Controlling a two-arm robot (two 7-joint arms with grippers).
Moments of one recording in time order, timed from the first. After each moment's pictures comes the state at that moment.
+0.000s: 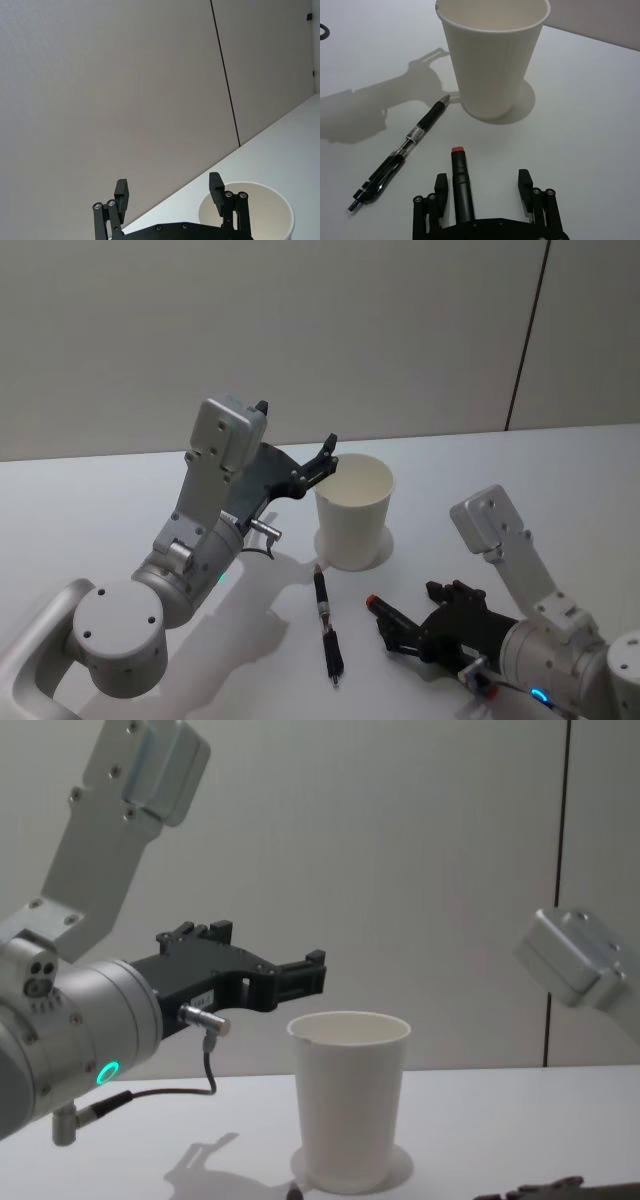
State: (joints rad) left arm -0.24 0.38 0.45 -1.63 -0.20 0.01 -0.01; right arm 0.03 0.29 -0.38 -1.82 0.13 0.67 0.30
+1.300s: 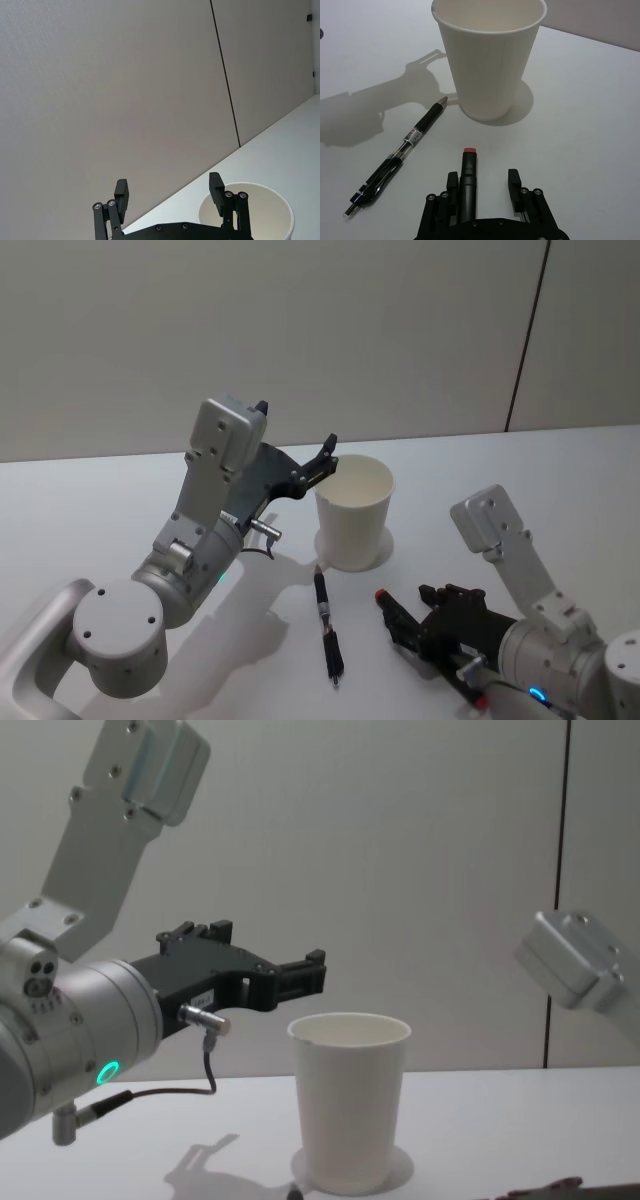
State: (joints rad) left arm -0.24 0.38 0.45 -1.63 -0.20 0.01 -0.01; right arm 0.03 0.28 -0.38 -1.81 0.13 0.66 0.29
